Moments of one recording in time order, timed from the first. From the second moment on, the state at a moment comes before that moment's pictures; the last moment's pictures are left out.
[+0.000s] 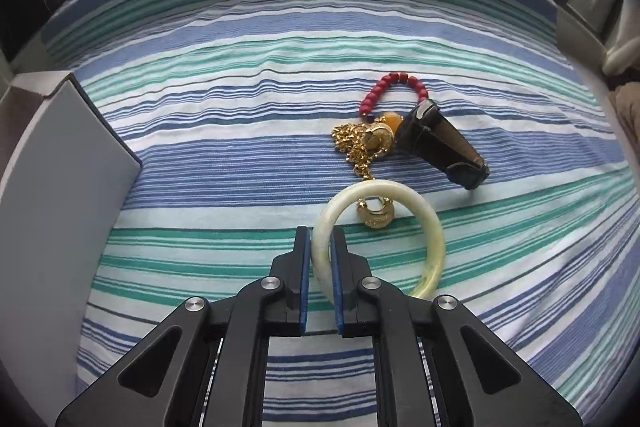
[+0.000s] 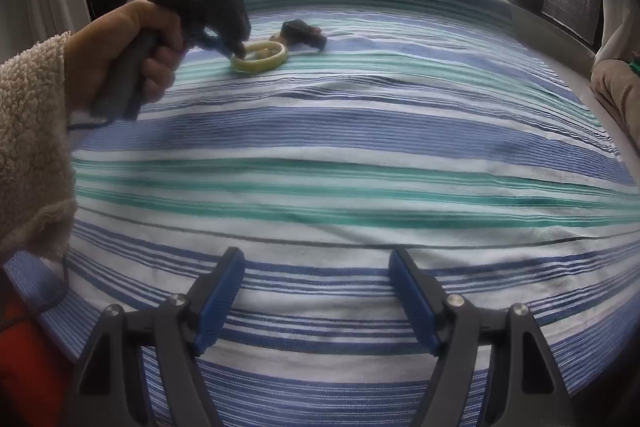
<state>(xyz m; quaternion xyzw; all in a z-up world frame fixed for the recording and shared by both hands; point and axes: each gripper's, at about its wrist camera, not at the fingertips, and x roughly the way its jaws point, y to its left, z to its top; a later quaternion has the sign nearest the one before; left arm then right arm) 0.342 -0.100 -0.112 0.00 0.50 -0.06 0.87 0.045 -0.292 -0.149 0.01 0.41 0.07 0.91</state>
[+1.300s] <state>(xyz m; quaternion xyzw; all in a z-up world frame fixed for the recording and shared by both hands) 0.127 0.037 -0.102 -0.04 0.45 -0.04 0.89 0.036 -0.230 -0.126 -0.03 0.42 0.14 0.90</state>
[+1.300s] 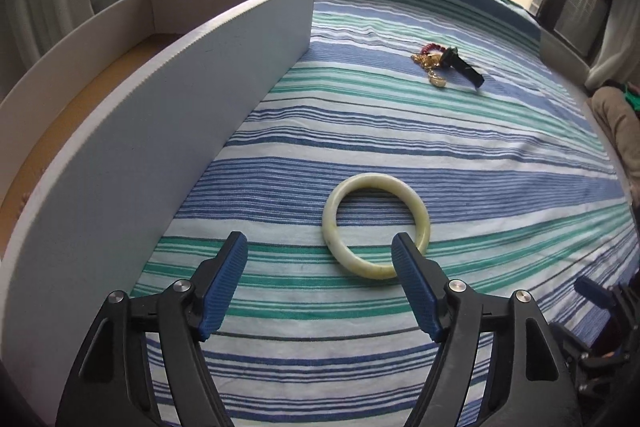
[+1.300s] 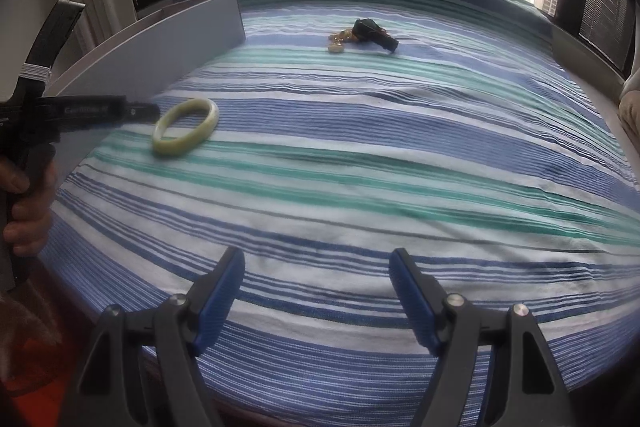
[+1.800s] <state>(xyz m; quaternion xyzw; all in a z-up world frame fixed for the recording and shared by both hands) 0.075 0.063 -0.097 -0.08 0.45 -0.06 0.89 0.326 -0.219 -0.089 0.15 0.50 0.16 0.84</state>
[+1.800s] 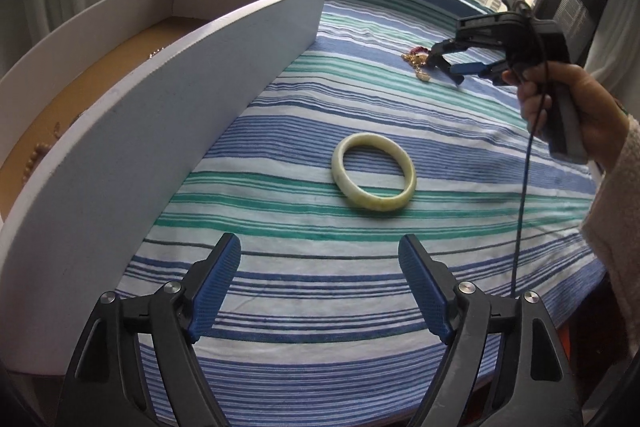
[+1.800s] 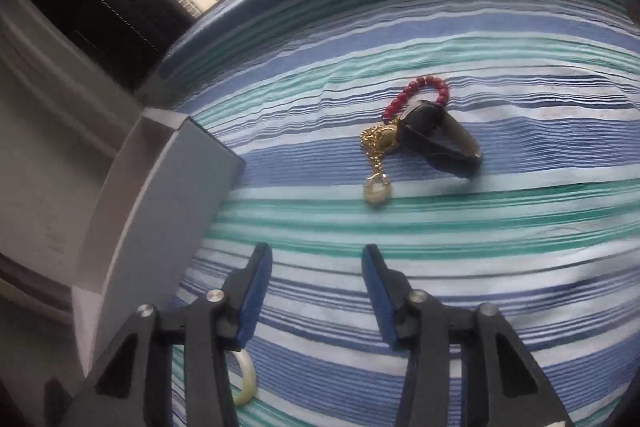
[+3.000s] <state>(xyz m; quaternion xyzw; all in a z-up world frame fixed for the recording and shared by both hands) 0.056 0.078 -0.120 -0.11 0.49 -0.05 0.87 0.185 -0.244 -0.069 0.08 0.47 0.22 0.85</state>
